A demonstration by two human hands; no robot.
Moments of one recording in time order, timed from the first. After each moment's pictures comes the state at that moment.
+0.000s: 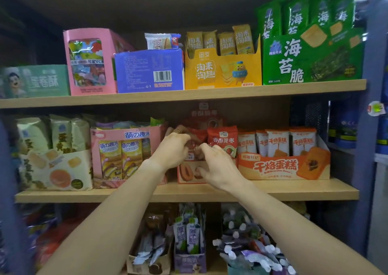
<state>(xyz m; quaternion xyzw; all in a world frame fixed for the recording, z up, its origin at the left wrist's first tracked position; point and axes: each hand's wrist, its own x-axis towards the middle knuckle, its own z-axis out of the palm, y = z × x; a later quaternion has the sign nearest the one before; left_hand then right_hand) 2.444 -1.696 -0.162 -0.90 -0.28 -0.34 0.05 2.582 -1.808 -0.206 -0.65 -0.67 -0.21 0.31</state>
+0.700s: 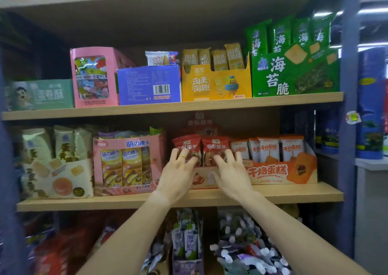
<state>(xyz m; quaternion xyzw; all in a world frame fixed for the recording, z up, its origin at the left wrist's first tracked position) 2.444 -1.737 -0.214 -0.87 -0.28 -0.37 0.19 2.607 -1.830 -0.222 -0.74 -0.54 -0.27 0.28</state>
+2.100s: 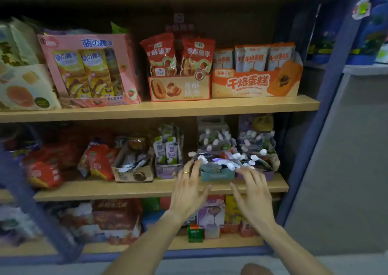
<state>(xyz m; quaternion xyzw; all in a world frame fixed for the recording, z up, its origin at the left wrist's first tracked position) 2.467 -1.844 -0.488 -0.90 -0.32 -0.27 -0.11 2.622 -1.989 -0.489 -0.77 -0.49 -0.17 0.38</state>
